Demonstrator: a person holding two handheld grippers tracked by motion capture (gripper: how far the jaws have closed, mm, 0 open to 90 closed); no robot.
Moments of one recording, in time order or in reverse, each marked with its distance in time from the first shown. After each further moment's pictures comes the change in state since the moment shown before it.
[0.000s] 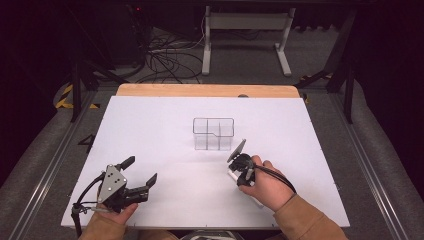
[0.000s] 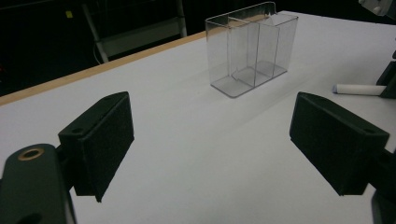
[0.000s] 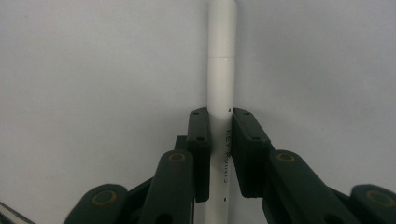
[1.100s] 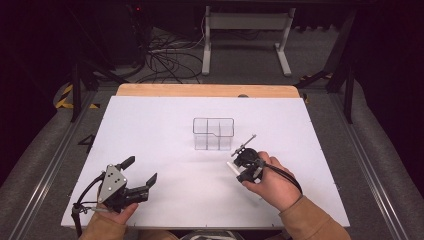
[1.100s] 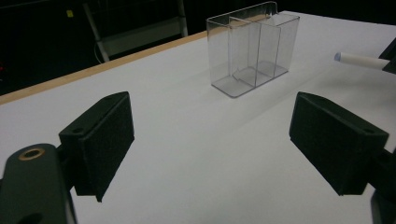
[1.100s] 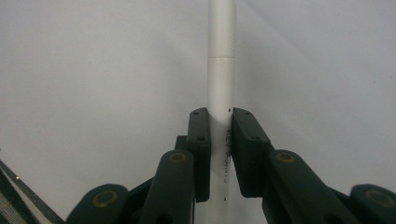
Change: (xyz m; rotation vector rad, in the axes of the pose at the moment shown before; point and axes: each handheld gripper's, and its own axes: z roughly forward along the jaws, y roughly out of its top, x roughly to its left) left arm 0.000 0.000 0.001 0.000 0.003 -0.003; right arm -0.005 -0.010 -0.032 -0.214 0.038 -0.041
